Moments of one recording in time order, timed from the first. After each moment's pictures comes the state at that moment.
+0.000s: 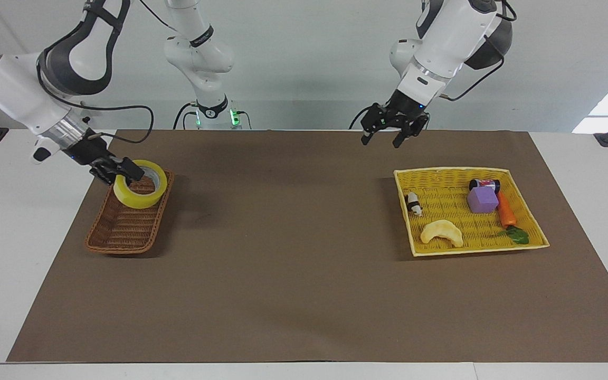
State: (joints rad) left arm -0.30 -0.13 -0.08 -1.86 -0.26 1.91 -0.46; right arm -0.27 0.09 -0.06 -1.88 0.44 1.90 -0.25
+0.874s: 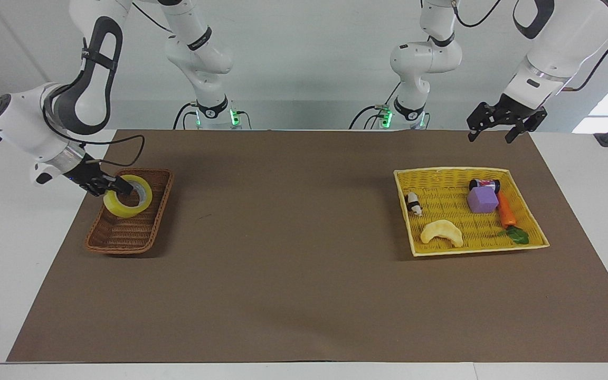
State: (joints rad) left arm 0.03 -0.05 -0.08 -1.61 -0.03 1.46 0.03; right arm -0.34 0.16 -0.06 -1.98 0.28 1.99 -0.36
